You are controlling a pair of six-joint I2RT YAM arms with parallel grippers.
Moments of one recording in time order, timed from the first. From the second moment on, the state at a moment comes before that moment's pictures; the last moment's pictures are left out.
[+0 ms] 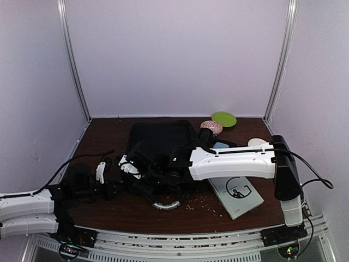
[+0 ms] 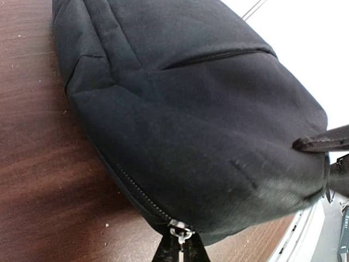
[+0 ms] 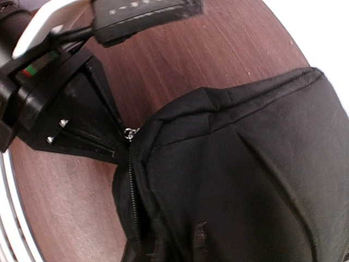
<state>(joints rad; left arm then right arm) -0.68 0.79 0.17 0.12 0.19 -0.56 1.28 2.13 1.84 -0.52 0.29 -0.07</state>
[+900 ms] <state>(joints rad) -0.71 0.85 0.26 -0.03 0.13 -0.51 1.29 1.84 1.41 -0.28 0.22 -0.12</state>
